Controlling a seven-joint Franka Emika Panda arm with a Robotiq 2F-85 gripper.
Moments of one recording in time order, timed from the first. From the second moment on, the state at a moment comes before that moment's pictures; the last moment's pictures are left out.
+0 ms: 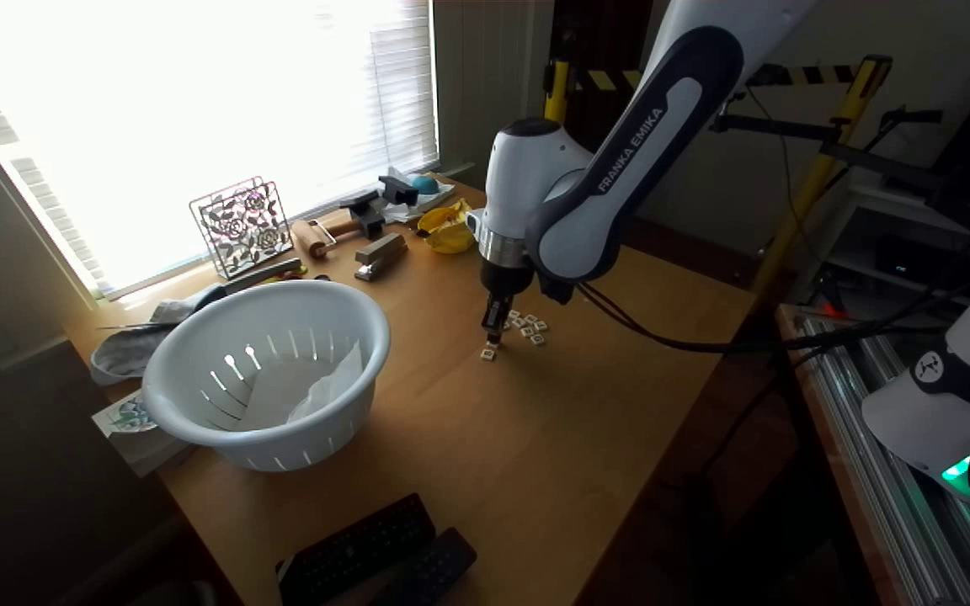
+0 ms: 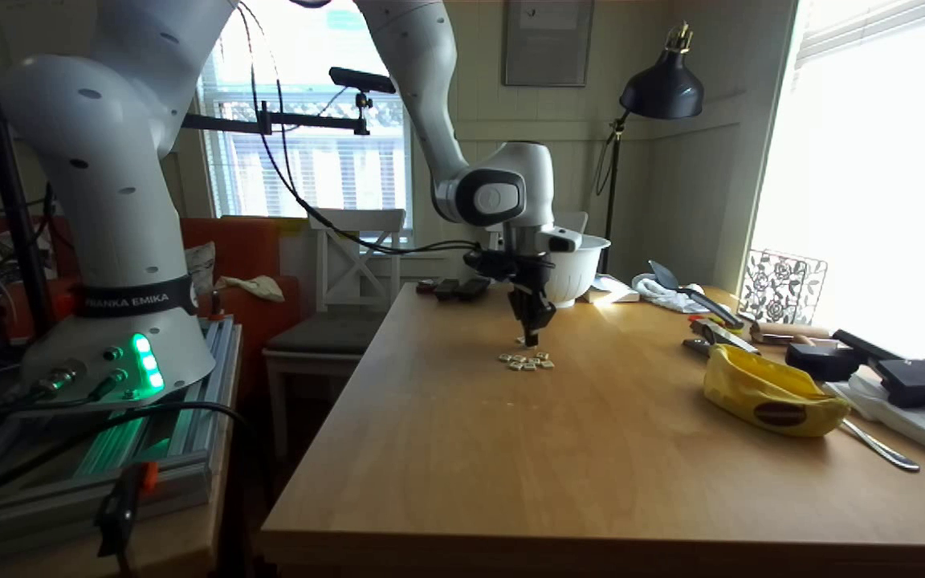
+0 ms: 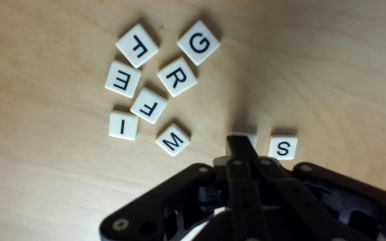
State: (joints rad) arm -0.06 0.57 -0.04 -2.13 0.01 2.81 -0.06
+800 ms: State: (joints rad) arm -0.05 0.57 -0.04 -2.13 0.00 2.81 -0.09
